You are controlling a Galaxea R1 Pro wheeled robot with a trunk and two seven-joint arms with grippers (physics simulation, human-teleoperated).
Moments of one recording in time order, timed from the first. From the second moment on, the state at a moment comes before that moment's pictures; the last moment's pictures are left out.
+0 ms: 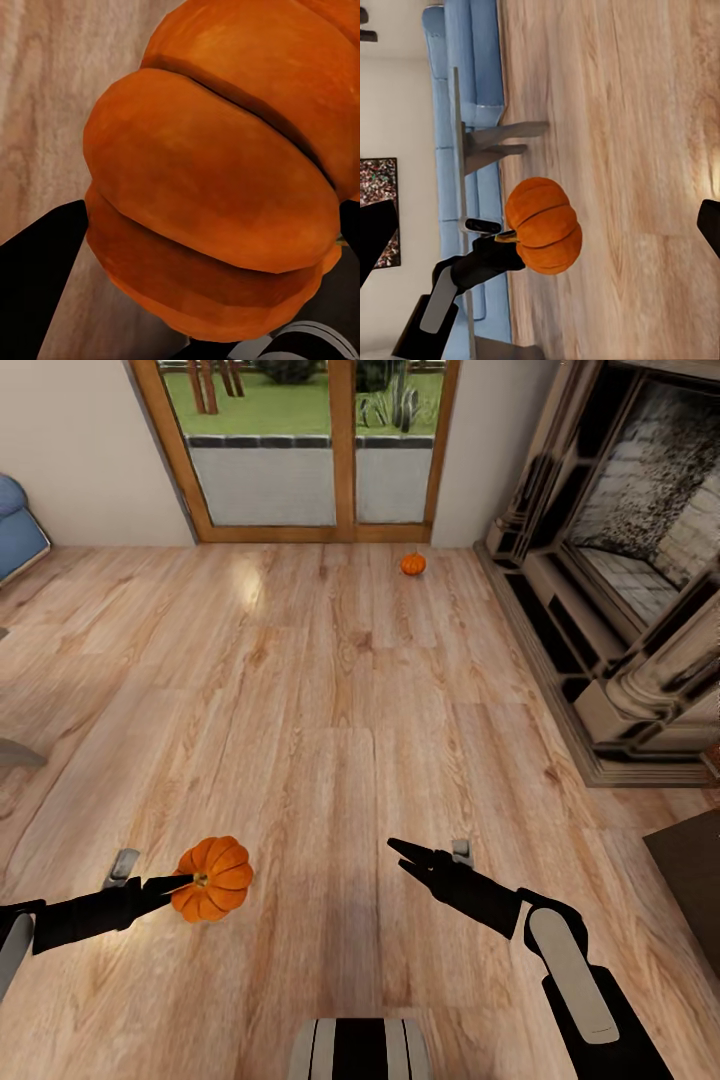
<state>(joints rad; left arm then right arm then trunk) -0.43 0.41 0.33 -1.10 0.31 1.05 -1.06 -0.33 -0.03 0.03 -1.49 -1.04 0.88 0.36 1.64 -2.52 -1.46</state>
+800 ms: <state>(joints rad) -0.43 0.41 0.33 -1.09 0.30 1.05 -1.06 -0.33 -0.03 0.04 -1.48 -1.03 0.82 0.36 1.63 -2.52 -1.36</state>
